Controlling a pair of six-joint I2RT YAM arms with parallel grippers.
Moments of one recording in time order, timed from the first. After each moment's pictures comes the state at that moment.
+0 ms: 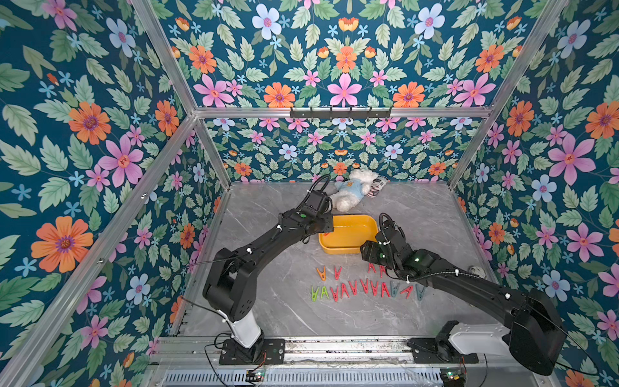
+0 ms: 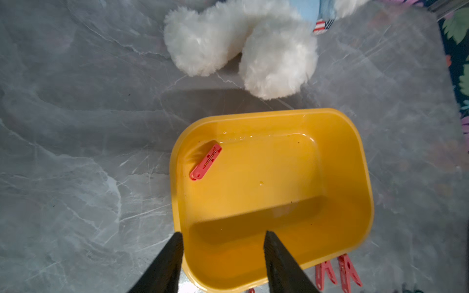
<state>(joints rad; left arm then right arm) -0.62 1.76 1.39 -0.55 -0.08 -0.49 0.77 1.26 0.85 -0.35 0.16 0.81</state>
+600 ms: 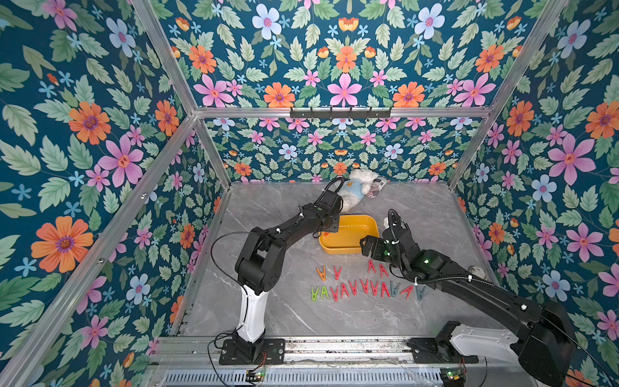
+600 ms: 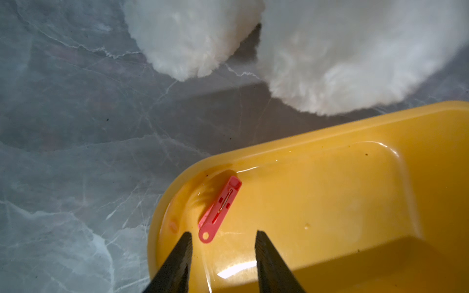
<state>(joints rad) -0.62 2.05 1.59 -0.58 -0.14 -0.35 0.77 1.20 0.86 -0.37 0.18 0.79</state>
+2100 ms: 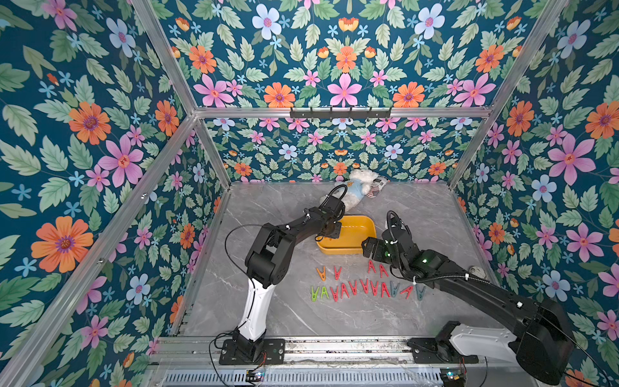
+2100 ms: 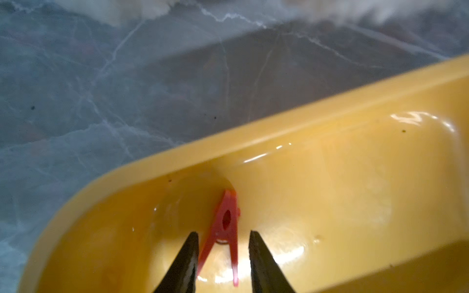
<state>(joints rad) -0.63 2.12 1.58 -0.56 -0.08 -0.28 0.75 1.22 0.84 -0.37 0.18 0.81</state>
